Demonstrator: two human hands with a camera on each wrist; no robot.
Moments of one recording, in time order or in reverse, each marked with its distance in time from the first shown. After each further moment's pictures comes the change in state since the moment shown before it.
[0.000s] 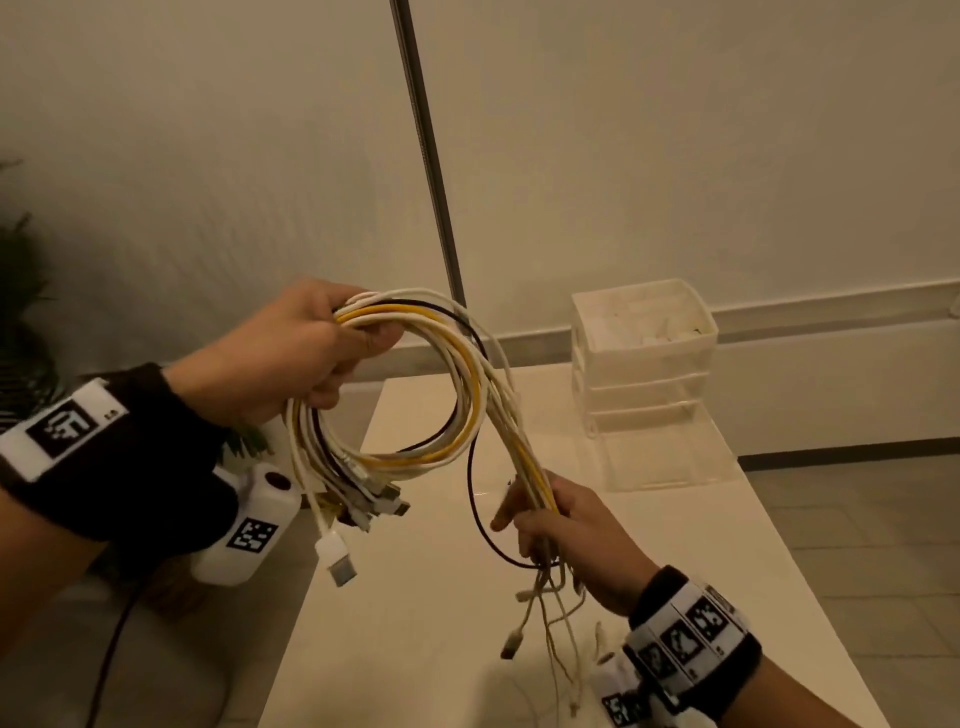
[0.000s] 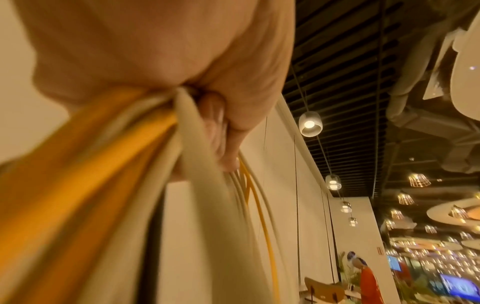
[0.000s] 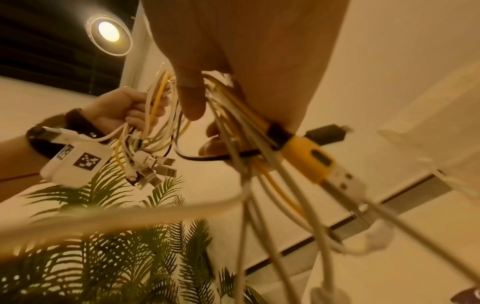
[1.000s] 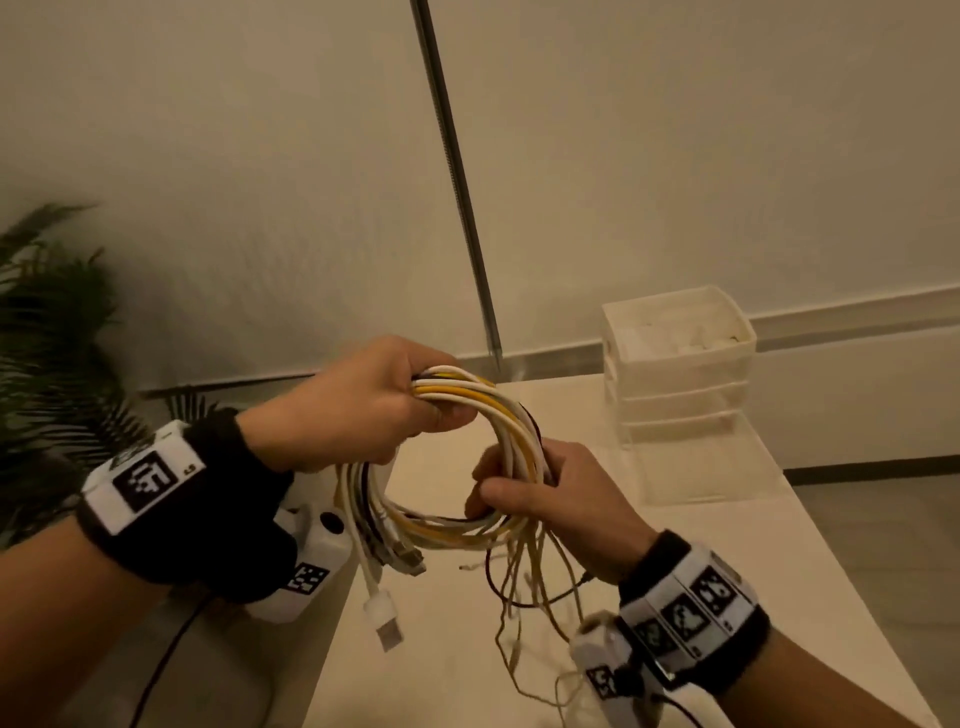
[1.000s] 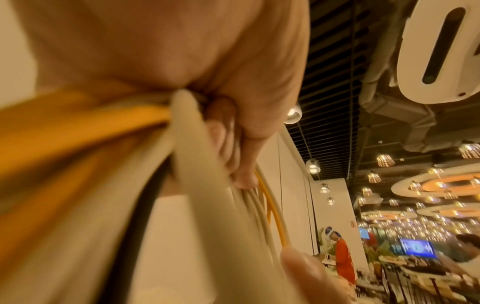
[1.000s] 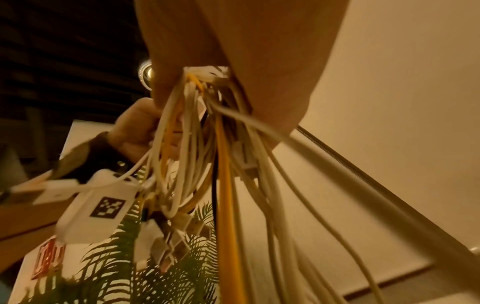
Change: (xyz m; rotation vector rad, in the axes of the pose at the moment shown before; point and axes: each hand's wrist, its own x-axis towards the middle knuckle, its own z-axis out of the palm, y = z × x) left_hand -0.021 0.009 0.025 0.258 -0.222 0.077; right_hand 0.006 -0.066 0.027 0.049 -0.066 -0.222
